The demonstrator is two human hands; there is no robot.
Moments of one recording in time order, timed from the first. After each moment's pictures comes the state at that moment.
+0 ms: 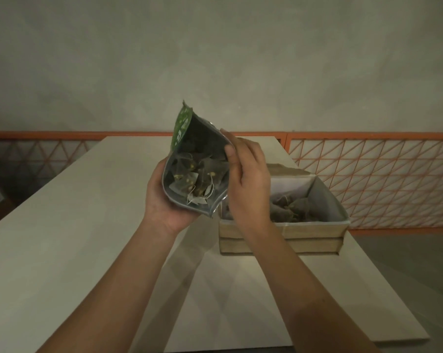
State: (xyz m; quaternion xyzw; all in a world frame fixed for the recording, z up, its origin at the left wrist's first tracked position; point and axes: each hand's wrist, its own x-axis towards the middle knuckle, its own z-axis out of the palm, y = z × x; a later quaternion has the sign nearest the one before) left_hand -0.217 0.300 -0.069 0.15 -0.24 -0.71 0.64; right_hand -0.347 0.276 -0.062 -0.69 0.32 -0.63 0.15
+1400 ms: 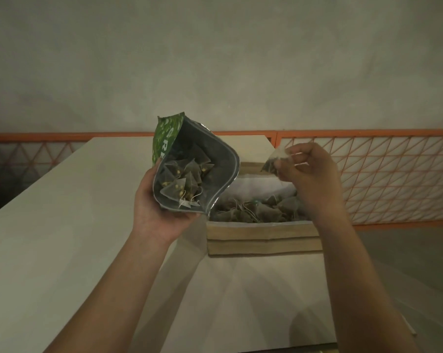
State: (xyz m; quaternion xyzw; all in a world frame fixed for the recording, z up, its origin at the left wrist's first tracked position) left_hand -0.234 0.312 -0.071 0.16 -0.24 -0.71 0.64; right_hand -0.464 0.253 -0.048 -0.59 0.43 -0.60 0.33
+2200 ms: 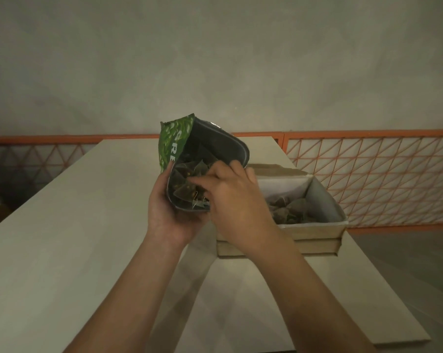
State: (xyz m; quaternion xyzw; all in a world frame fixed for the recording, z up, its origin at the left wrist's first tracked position) left_hand -0.234 0.311 -0.077 0.21 -0.19 -0.68 0.68; right_hand -0.354 0.304 -0.054 -0.86 0.38 -0.33 -0.08
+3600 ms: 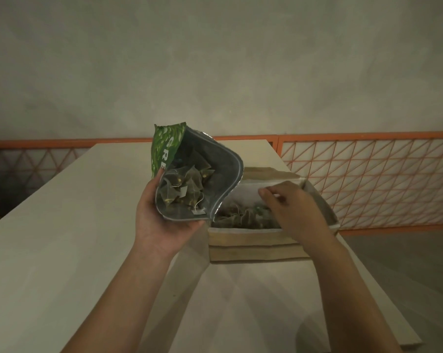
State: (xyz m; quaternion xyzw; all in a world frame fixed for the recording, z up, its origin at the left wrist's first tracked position) left_hand -0.242 0.321 -0.072 0.17 -0.20 -0.70 0.66; right_hand -0.454 0.257 -0.082 -0.76 0.53 -0.35 0.17
